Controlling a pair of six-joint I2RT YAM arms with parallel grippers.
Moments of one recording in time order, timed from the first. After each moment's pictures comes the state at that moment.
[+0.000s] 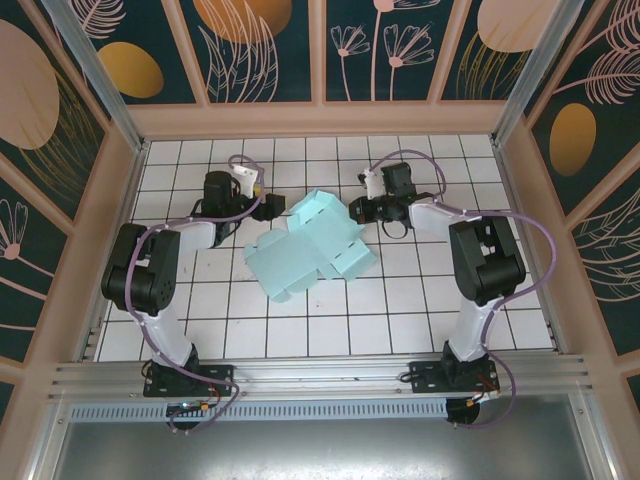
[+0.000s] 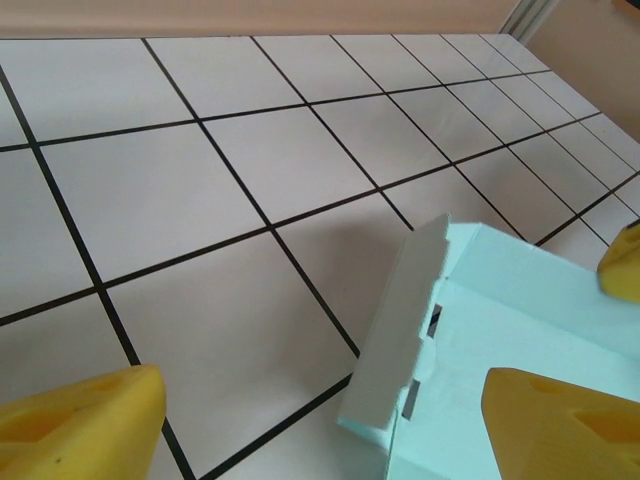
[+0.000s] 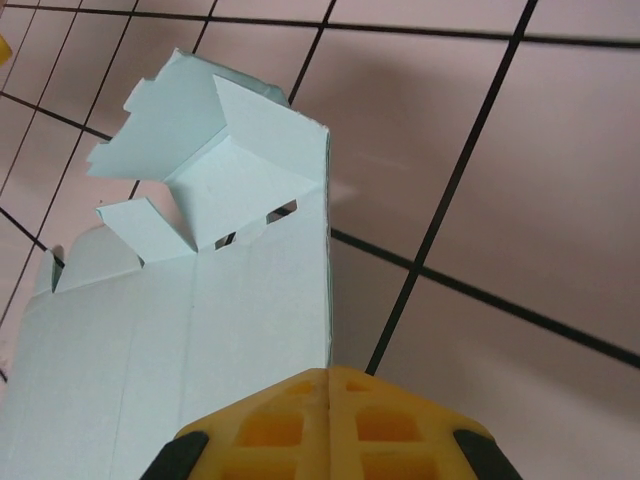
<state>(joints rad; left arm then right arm) -0.21 1.81 0.93 0.40 0.53 -0.14 0.35 1.86 1.14 -0.13 -0.52 0.19</state>
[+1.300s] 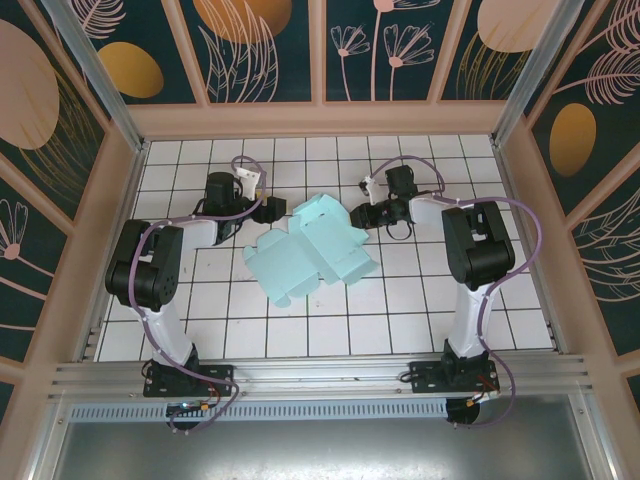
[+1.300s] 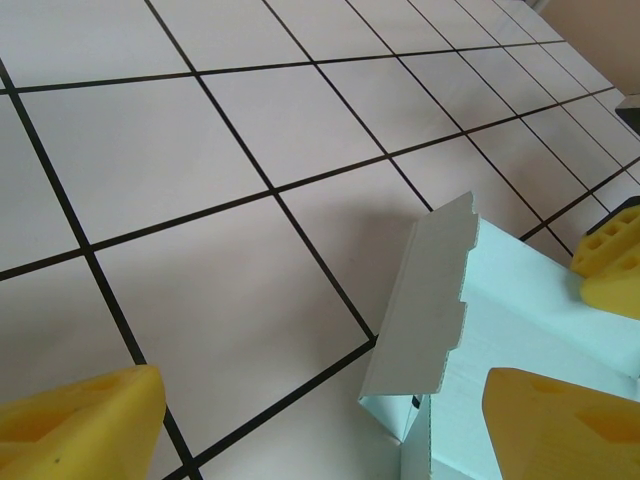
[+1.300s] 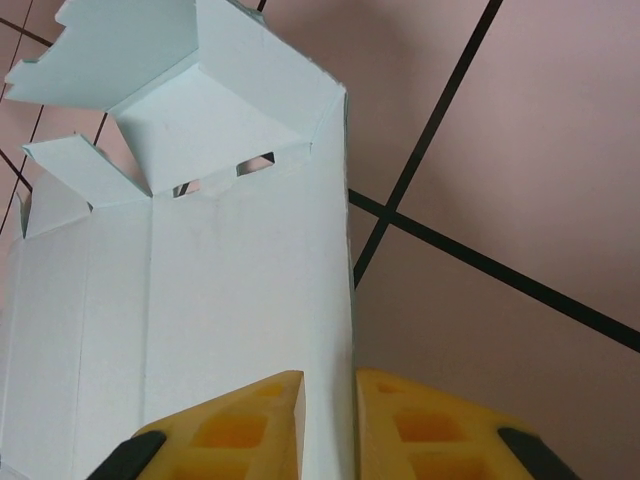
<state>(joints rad) -0.21 1.85 0.95 0.35 0.54 -0.14 0.29 1.99 1.20 -0.20 -0.66 0.04</state>
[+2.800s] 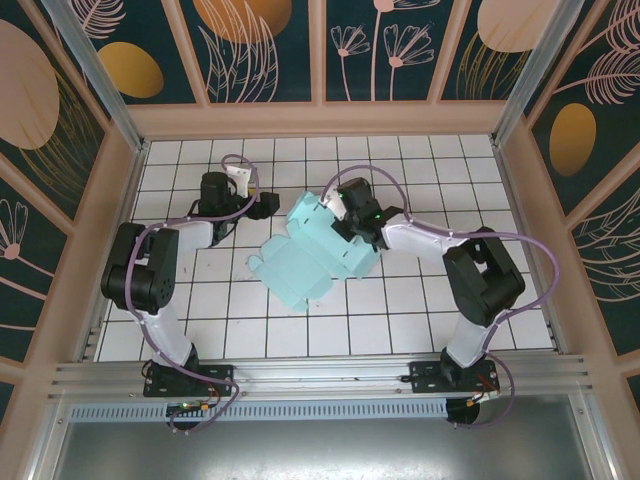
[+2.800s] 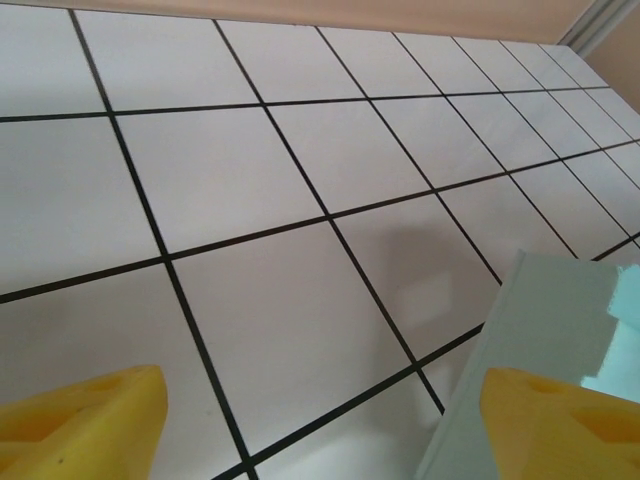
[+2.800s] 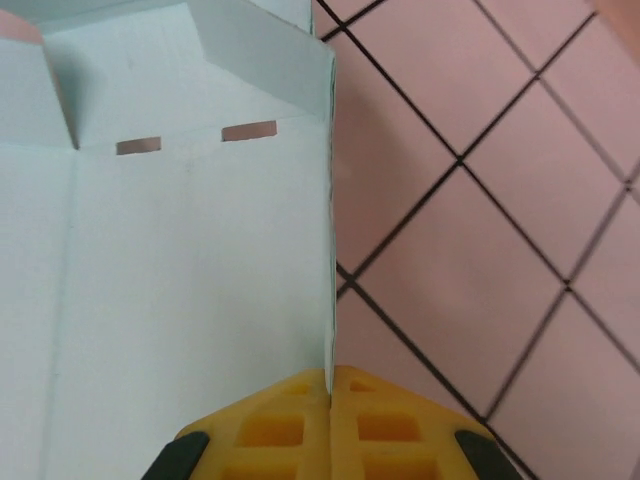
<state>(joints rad) -0.18 1.82 0.92 0.39 0.46 -0.19 0.66 1.75 1.10 -0.15 0.20 -0.40</state>
